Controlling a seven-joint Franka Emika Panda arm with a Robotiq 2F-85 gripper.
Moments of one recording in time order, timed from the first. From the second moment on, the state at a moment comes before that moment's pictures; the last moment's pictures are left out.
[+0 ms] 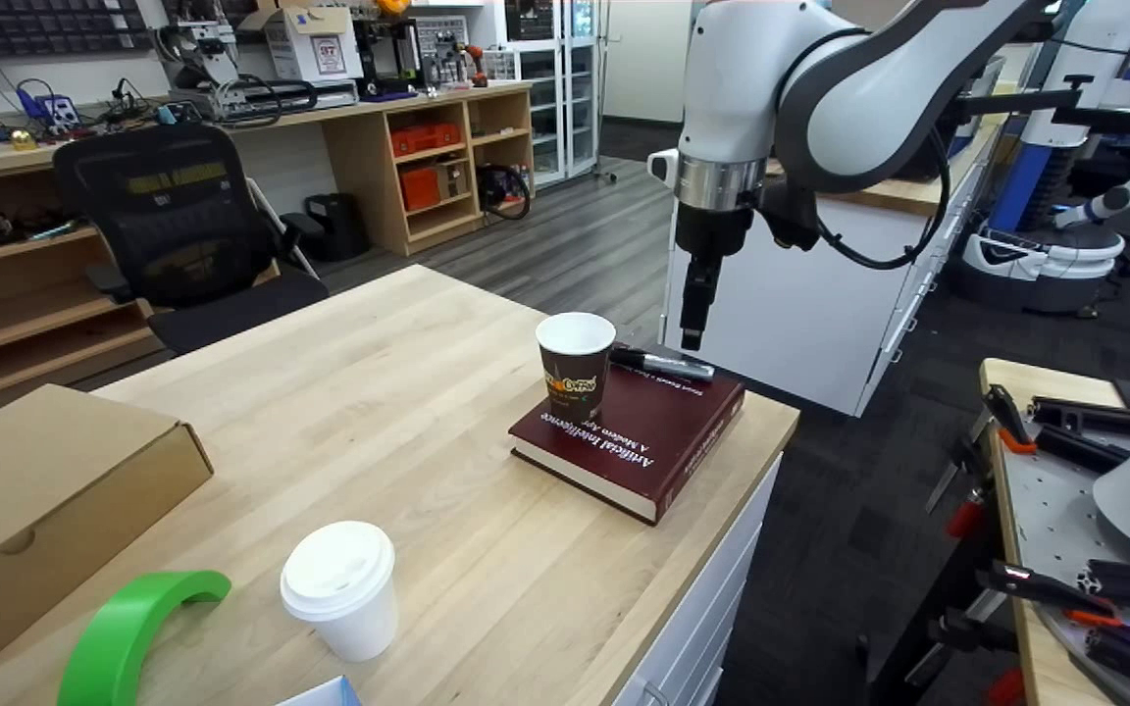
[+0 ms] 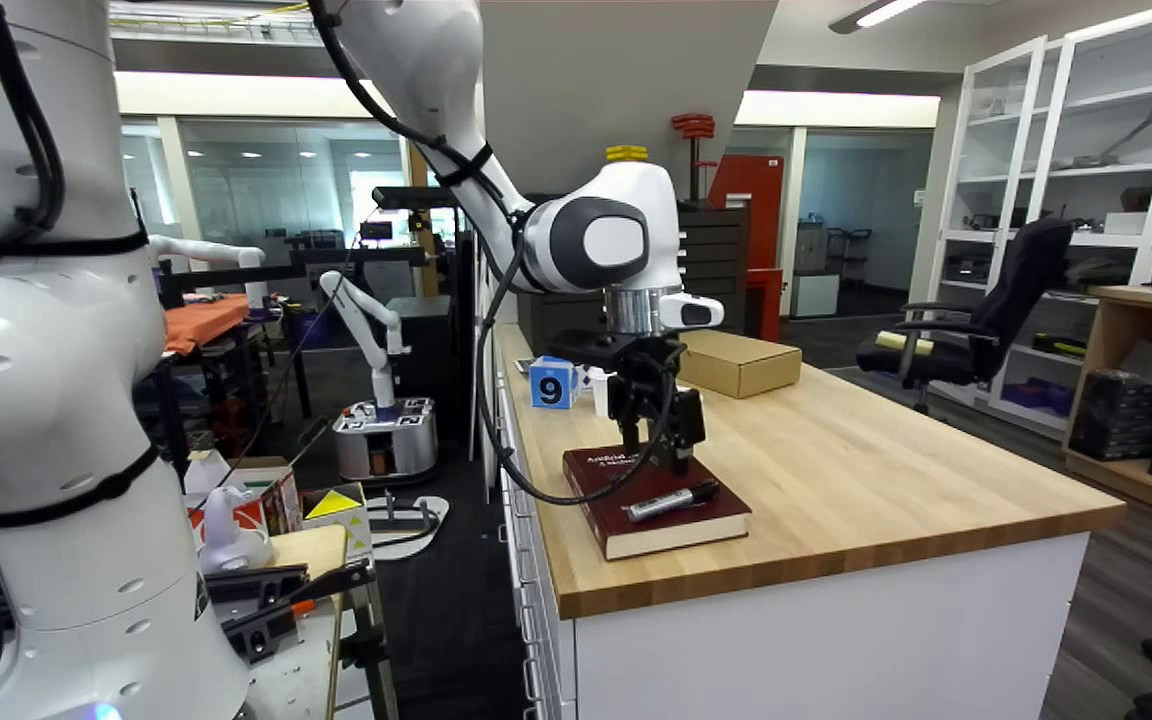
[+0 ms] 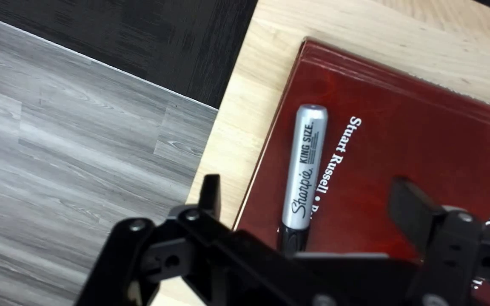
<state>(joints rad) 0.05 0.11 0.04 -2.36 -0.18 2.52 0.04</state>
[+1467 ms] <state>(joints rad) 0.04 0.27 0.04 -2.32 -0.10 2.58 -0.07</state>
